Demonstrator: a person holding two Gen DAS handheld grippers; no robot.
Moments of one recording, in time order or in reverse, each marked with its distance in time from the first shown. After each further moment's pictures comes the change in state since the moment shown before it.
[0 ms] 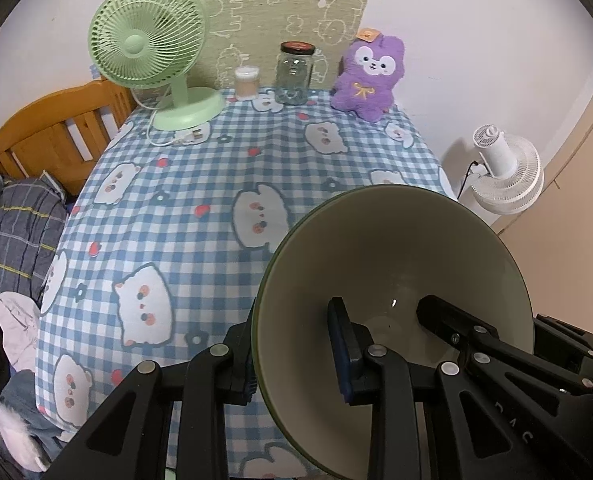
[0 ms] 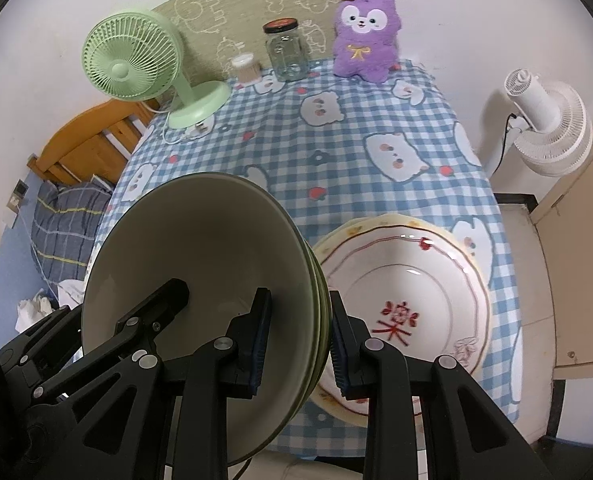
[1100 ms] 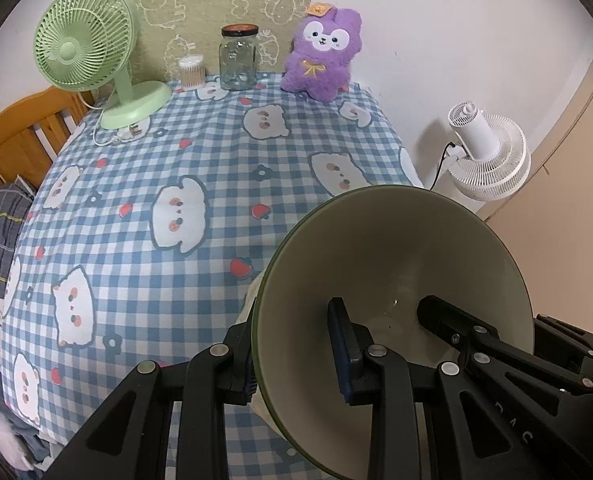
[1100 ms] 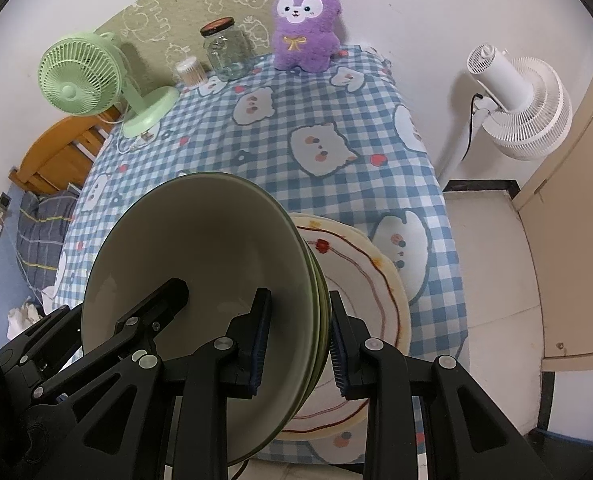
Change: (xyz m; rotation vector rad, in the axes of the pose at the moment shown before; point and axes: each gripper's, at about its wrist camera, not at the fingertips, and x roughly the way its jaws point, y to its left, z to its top) left arm 0.044 -0.086 0.005 0.022 0.047 -0.035; right arm 0.006 -0.095 0.007 0.043 0.034 -0.039
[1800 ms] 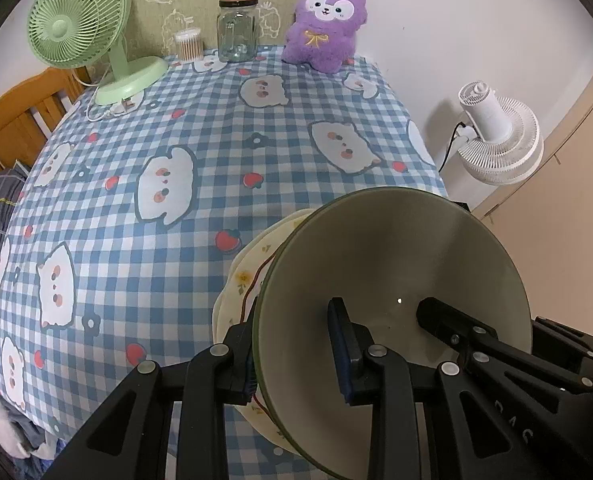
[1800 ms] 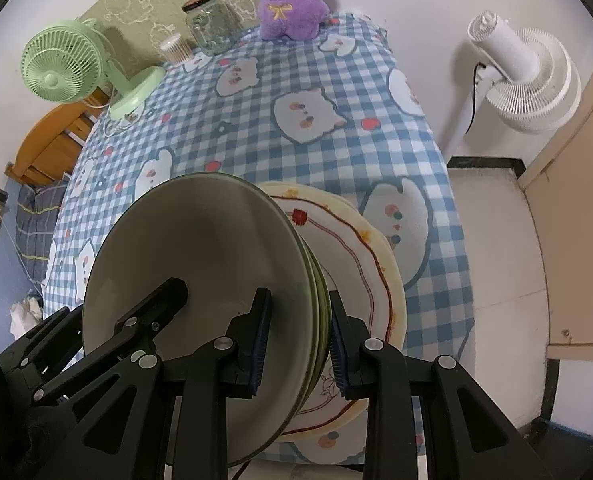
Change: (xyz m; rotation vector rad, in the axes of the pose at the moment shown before) left arm 0.030 -0.011 -0.012 -0.016 0.063 0.025; right arm 0.034 -0.024 -0.009 0.020 0.084 0.022
